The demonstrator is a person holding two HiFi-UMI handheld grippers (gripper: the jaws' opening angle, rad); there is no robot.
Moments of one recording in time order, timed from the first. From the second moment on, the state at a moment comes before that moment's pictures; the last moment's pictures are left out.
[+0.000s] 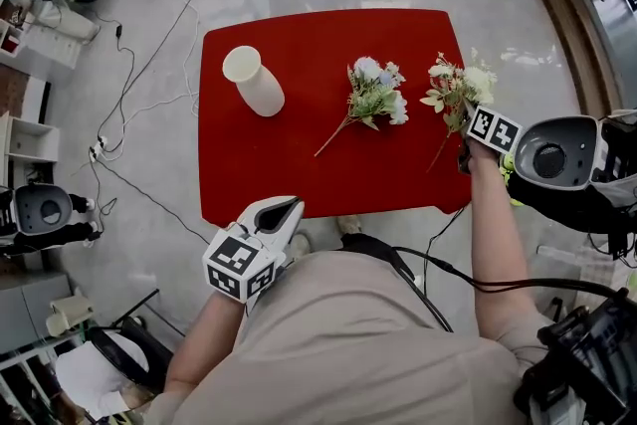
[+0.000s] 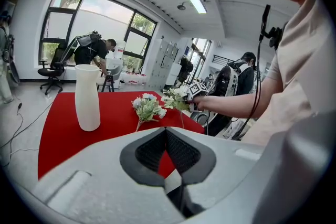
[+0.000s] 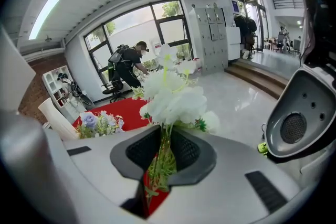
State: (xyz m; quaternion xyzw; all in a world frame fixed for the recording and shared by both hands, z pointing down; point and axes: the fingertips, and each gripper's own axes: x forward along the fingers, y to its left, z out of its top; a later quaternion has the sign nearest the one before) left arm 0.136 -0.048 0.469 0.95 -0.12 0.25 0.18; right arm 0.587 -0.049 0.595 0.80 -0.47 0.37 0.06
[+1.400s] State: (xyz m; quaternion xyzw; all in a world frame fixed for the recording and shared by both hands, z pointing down) left arm 0.108 -0.039 0.467 0.95 -0.10 0.23 0.17; right arm 0.545 -0.019 0.581 0.81 -0.47 0.34 0.08
